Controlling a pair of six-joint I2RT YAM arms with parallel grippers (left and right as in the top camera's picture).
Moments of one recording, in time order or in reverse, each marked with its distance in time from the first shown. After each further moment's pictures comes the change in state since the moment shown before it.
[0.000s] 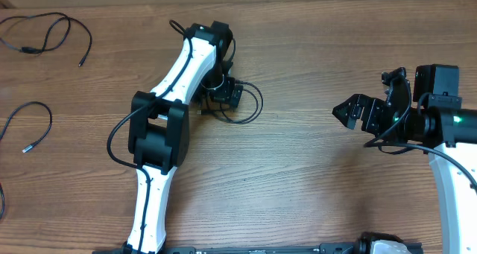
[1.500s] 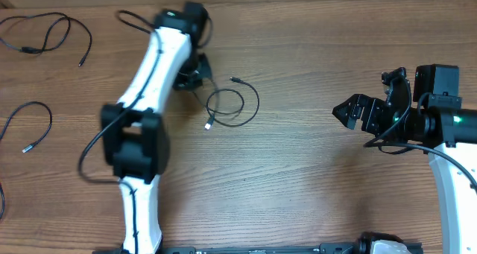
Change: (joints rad) left arm 0.111 -0.180 0.025 -0.056 -0.138 -0.505; right arm 0.000 0.000 0.000 0.000 0.000 0.000
